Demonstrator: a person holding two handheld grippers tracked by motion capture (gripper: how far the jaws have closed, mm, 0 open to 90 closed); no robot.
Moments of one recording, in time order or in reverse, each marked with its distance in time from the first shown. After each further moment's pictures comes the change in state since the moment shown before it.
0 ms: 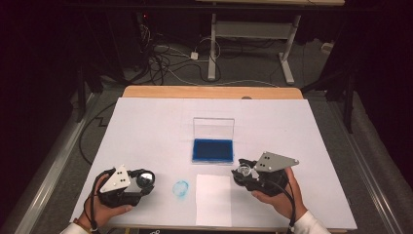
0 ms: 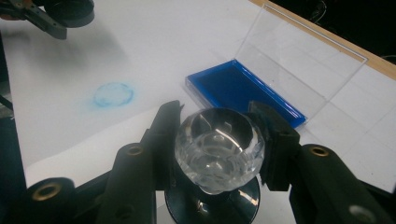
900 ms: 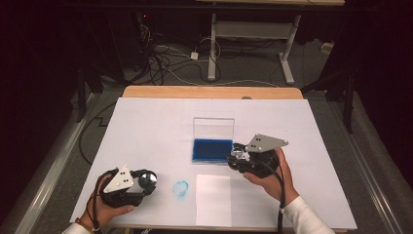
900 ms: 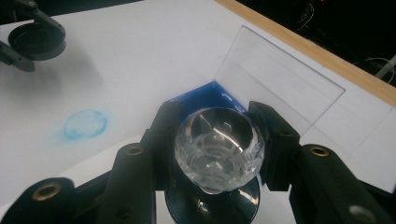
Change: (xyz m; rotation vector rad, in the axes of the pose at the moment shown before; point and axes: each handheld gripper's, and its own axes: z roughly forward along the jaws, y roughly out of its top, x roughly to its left) left arm -0.002 0.002 0.004 0.012 0.001 0.011; right arm -0.021 0.033 0.026 -0.005 -0.038 0.007
